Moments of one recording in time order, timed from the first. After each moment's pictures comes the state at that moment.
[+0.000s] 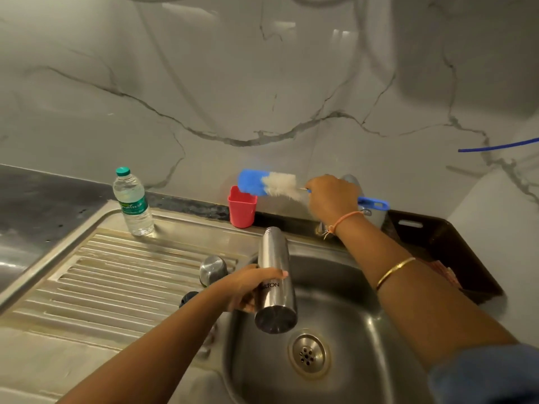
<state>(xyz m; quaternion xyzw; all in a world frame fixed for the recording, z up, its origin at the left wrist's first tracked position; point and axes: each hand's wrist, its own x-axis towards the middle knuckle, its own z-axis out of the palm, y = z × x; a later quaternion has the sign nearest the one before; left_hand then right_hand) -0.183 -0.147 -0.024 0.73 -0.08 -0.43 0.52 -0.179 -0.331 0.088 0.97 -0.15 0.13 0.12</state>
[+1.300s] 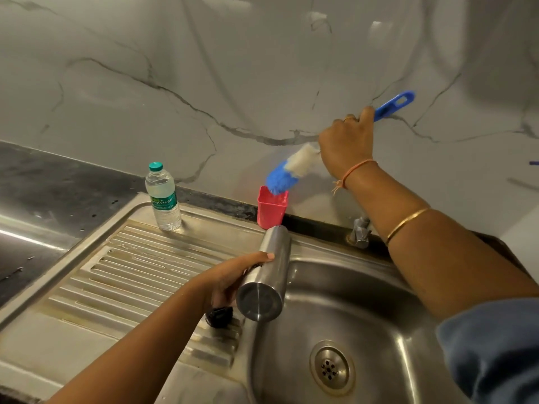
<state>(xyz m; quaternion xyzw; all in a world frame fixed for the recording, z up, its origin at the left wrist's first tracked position) -0.142 -0.088 -0.011 0.63 0.01 -0.46 0.62 -0.103 -0.296 0.151 0.92 -0.10 0.22 0.30</state>
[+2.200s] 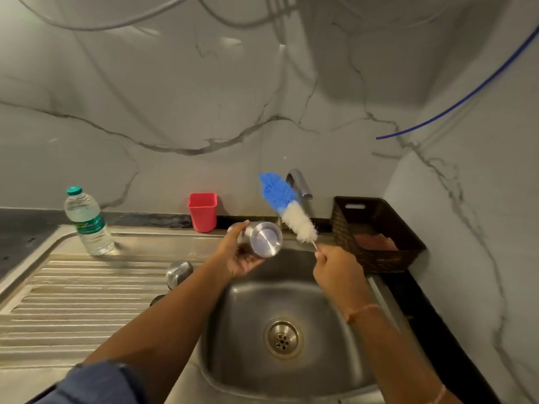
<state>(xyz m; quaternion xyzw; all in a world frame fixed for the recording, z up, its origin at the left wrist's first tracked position) -0.194 -0.206 0.009 0.46 0.12 -0.45 0.76 -0.361 -0.311 0.038 0.90 -0.35 0.16 -0.19</state>
